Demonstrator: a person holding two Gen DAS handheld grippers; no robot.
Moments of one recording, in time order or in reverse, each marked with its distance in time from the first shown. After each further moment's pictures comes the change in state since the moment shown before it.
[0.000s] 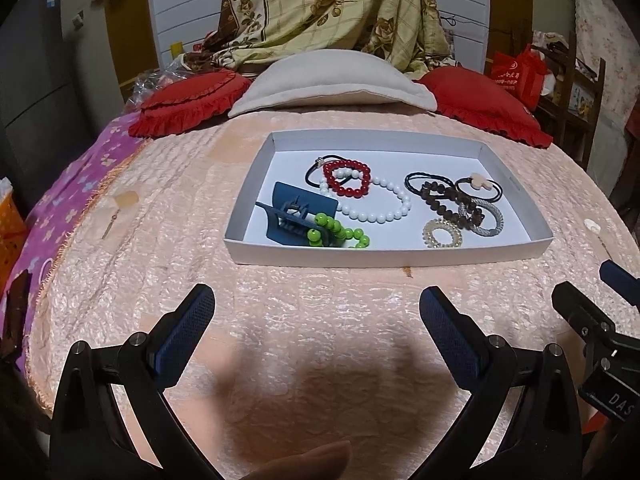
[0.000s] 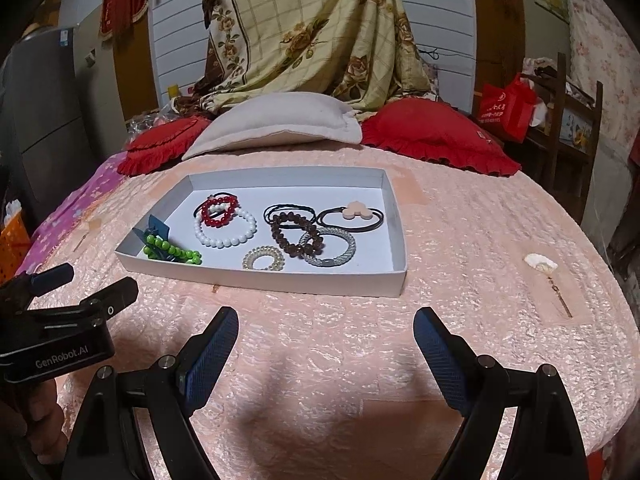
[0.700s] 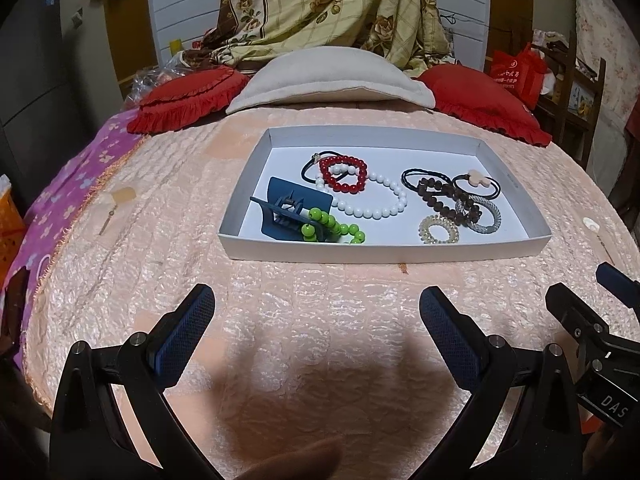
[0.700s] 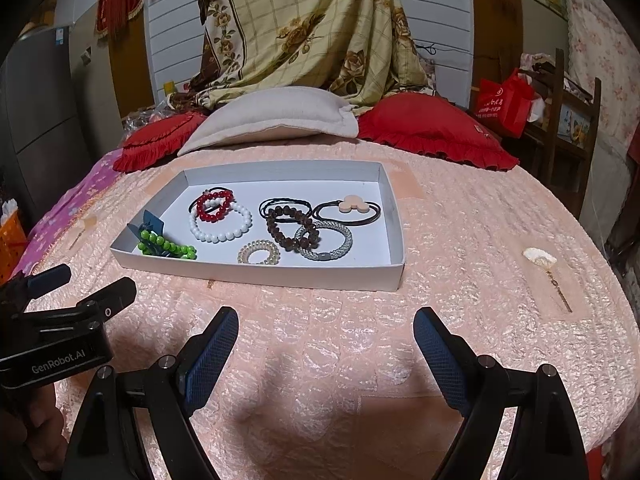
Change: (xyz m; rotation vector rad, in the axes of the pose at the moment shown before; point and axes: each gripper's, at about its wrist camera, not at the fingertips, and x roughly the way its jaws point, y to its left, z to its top) left arm 0.001 -0.003 -0.002 -0.005 0.007 0.000; right arm 0.001 -0.002 -0.001 0.003 0.017 -0.007
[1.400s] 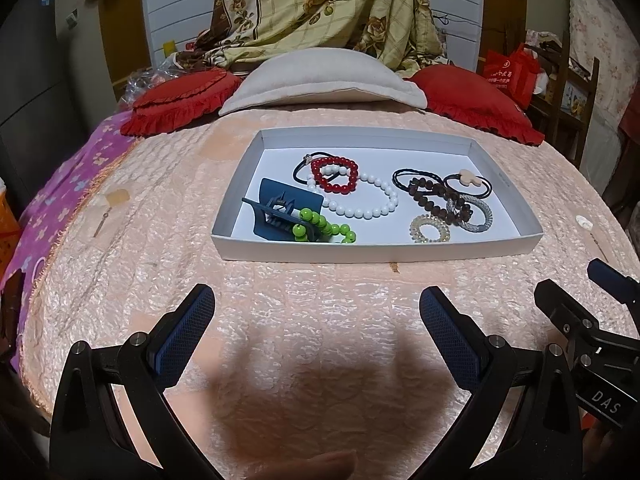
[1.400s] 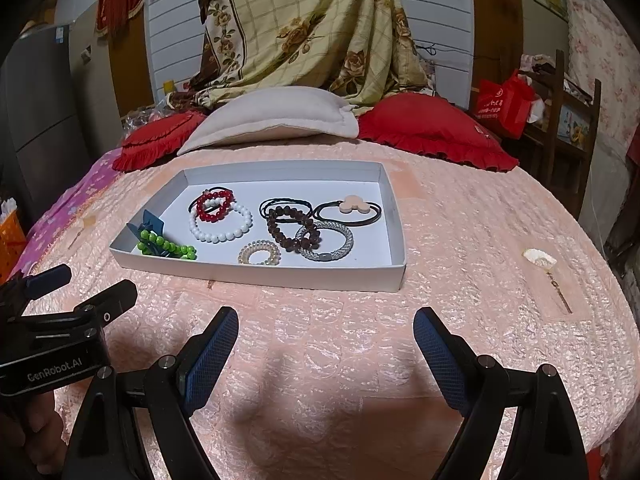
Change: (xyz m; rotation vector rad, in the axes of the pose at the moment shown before) left arm -0.003 -0.002 -0.001 0.008 -0.004 -0.028; right arm 0.003 0.003 -0.002 -0.003 0.000 -0.008
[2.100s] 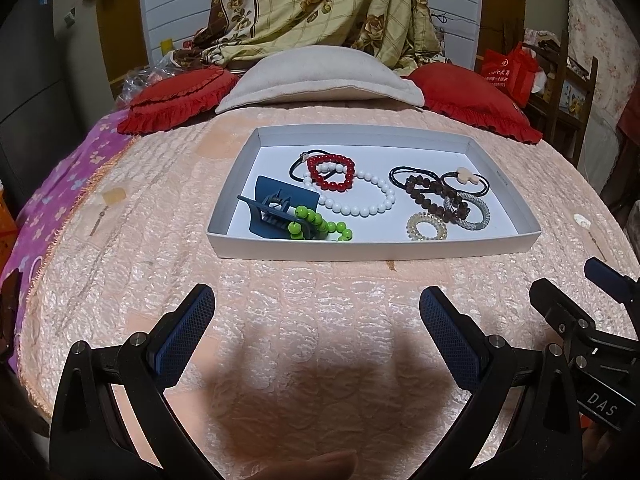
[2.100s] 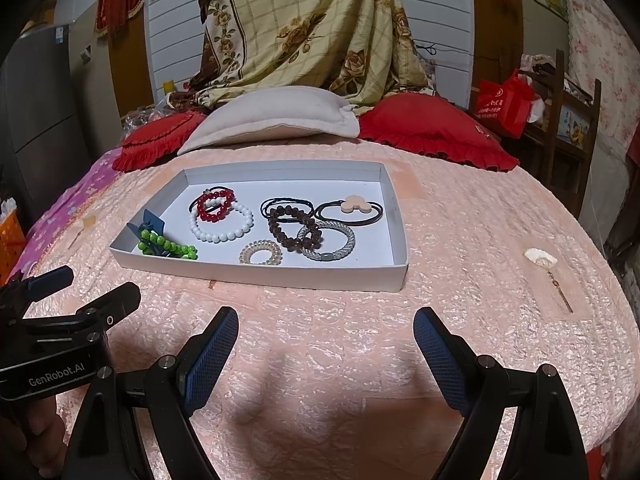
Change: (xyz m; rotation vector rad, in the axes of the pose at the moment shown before) left arm 0.000 -0.001 0.000 0.000 0.008 -0.009; right arm 0.000 0.003 0.001 -0.005 -0.002 0.000
